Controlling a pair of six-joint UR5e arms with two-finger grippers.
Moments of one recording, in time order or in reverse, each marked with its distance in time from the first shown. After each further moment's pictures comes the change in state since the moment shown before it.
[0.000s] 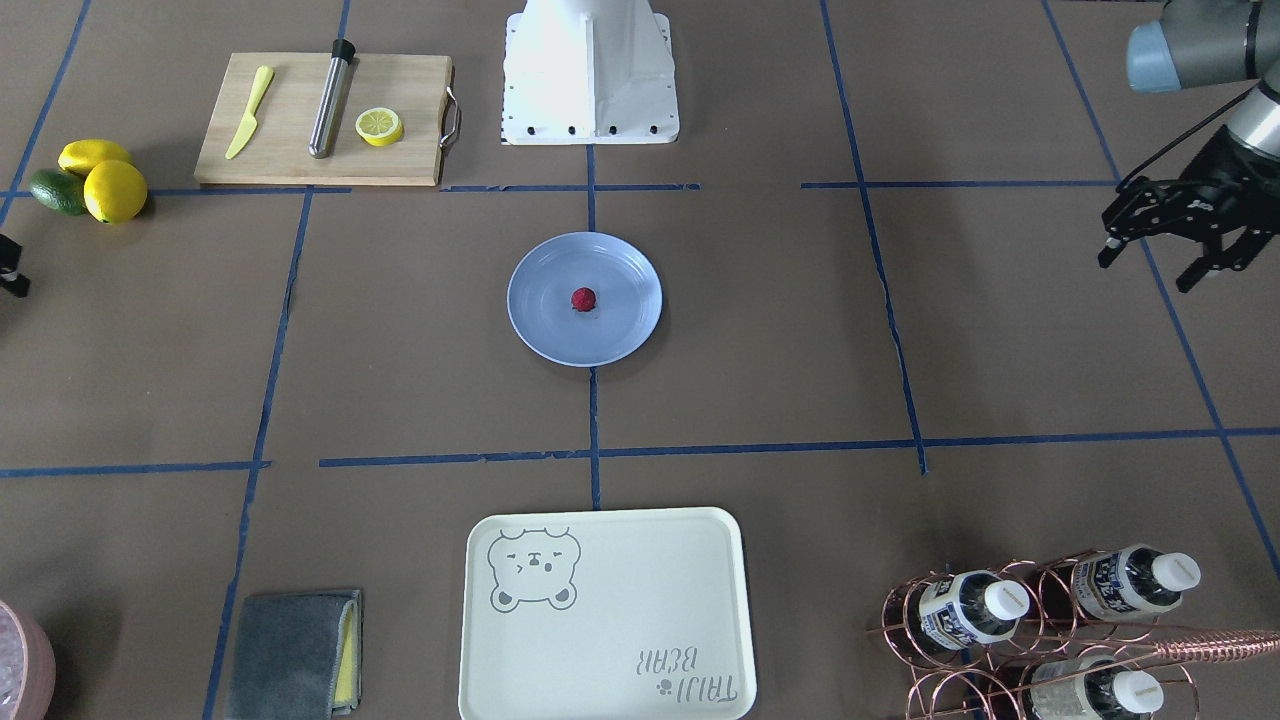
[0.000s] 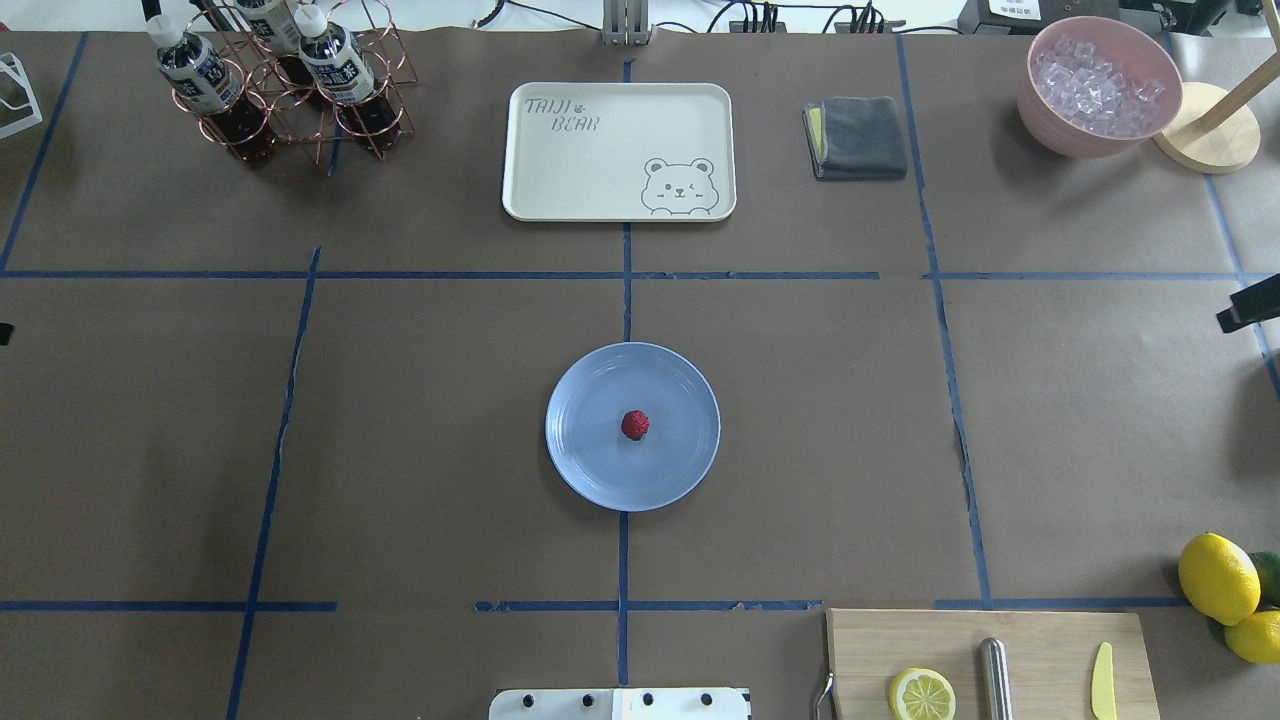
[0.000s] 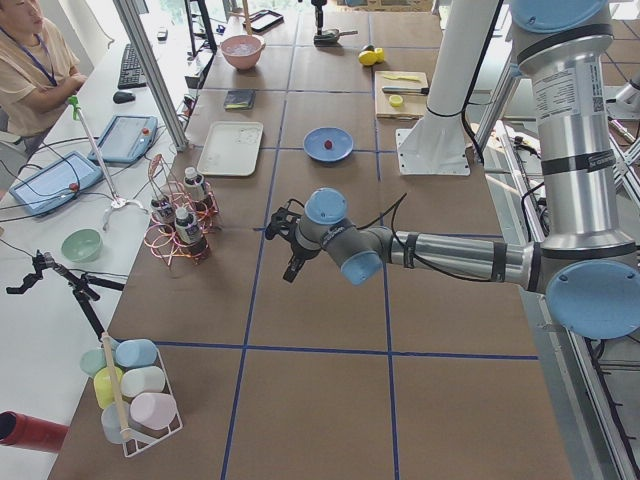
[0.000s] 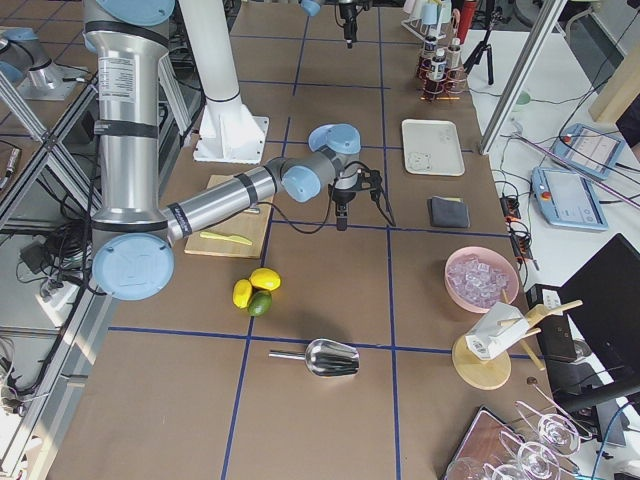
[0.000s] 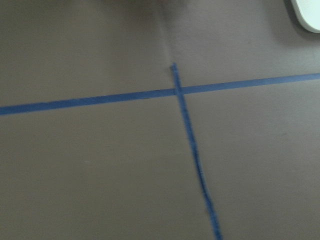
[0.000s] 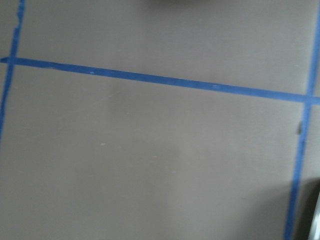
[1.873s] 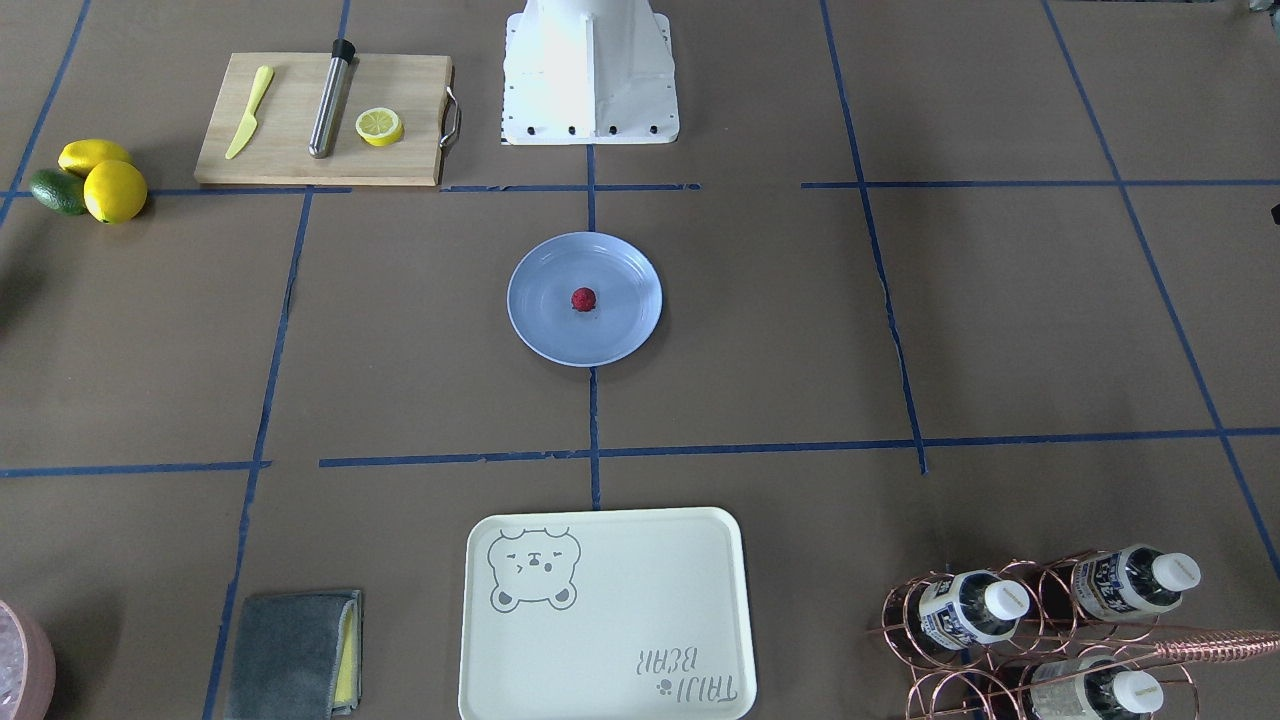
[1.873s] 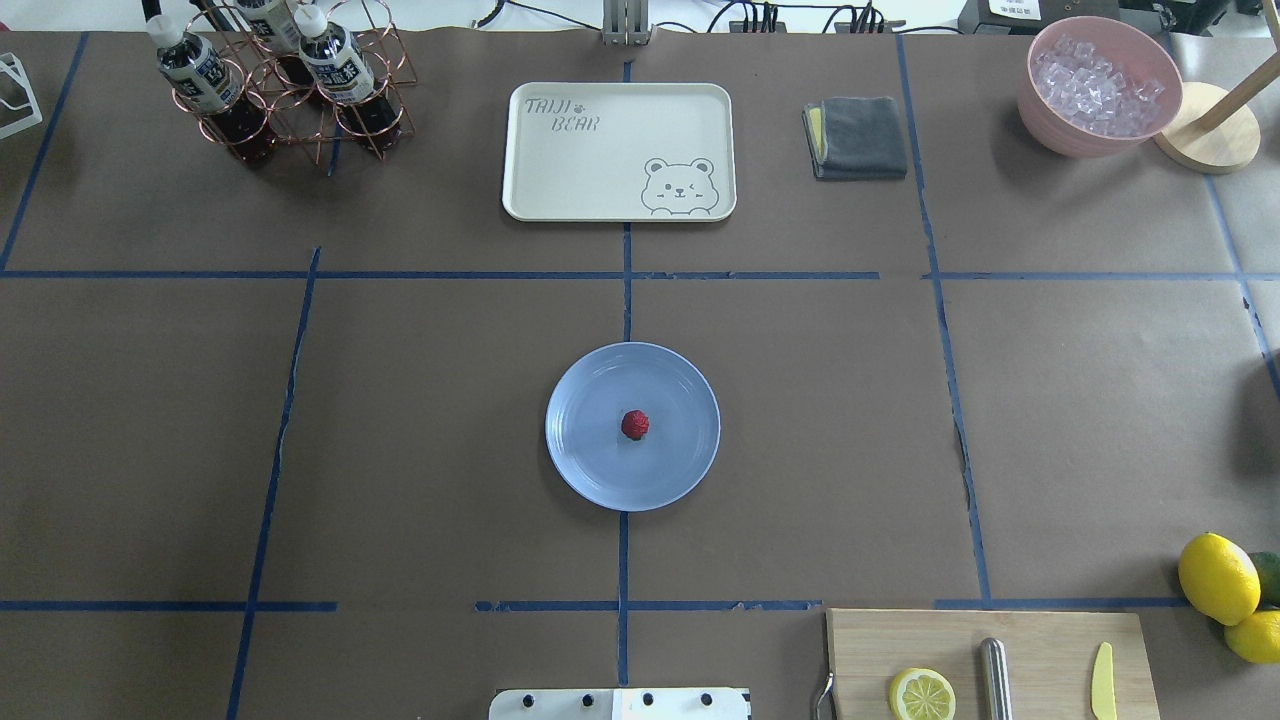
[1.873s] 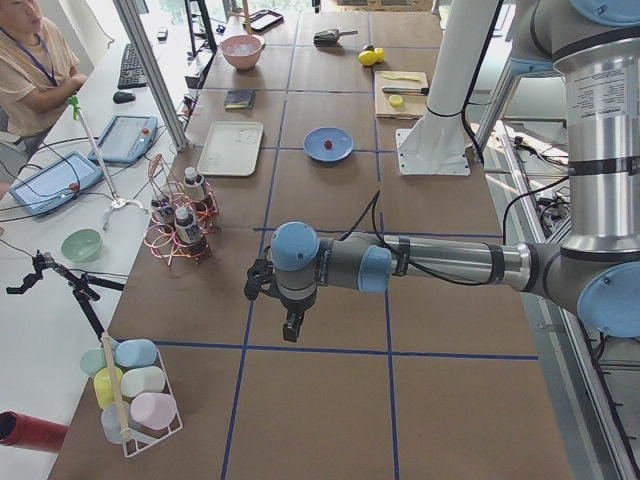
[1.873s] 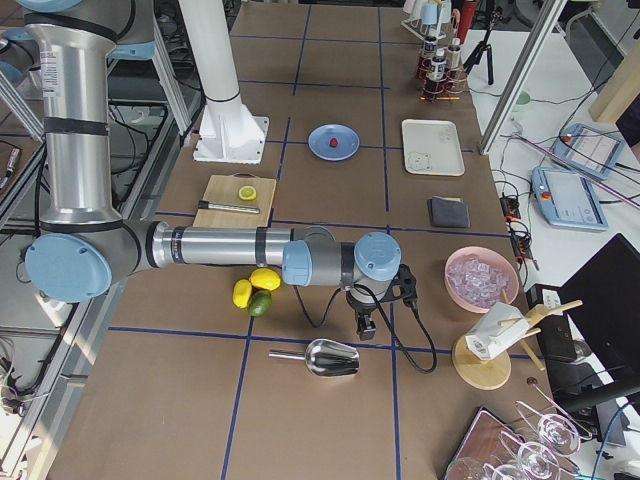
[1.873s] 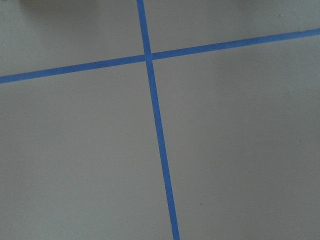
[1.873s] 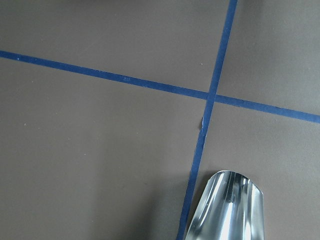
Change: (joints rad) left arm -0.309 -0.068 0.016 0.652 -0.199 0.415; right arm 0.234 0.089 -0.200 -0.200 0.109 -0.437
